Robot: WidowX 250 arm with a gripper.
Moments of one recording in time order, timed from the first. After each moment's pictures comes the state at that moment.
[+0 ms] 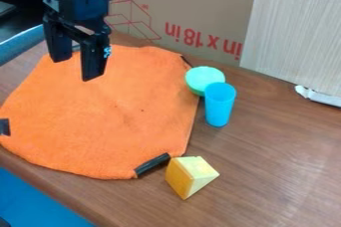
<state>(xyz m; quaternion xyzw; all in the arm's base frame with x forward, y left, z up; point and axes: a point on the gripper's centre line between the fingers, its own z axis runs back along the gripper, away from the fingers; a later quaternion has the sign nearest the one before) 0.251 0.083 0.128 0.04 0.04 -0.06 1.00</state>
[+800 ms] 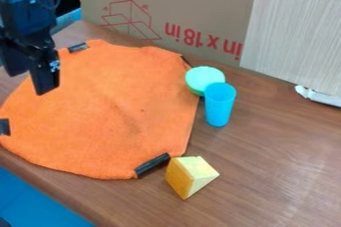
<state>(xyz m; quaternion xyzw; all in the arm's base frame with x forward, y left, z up) 0.210 0.122 0.121 0.03 -0.01 -0.04 1.00</state>
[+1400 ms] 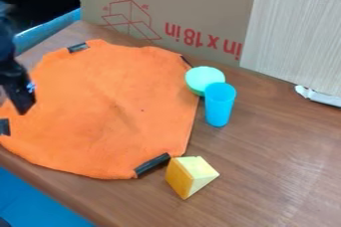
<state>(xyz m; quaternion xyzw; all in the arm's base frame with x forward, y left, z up) 0.187 0.166 0.081 0.02 -0.09 0.13 0.99</state>
